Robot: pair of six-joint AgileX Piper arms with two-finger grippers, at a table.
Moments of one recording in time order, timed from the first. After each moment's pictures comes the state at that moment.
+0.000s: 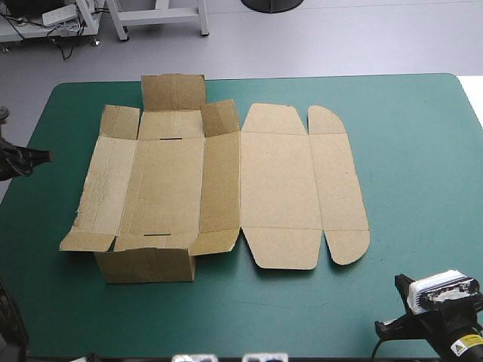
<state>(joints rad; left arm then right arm) 0.48 1.48 -1.37 -0.19 0.89 0.38 -0.09 0.17 -0.48 0.37 0.95 -0.39</state>
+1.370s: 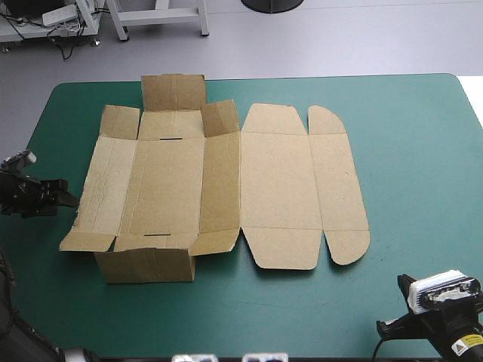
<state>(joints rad) 0.61 1.84 -1.37 -0.54 1.21 0.68 -0.09 0.17 -0.48 0.34 0.95 -0.39</state>
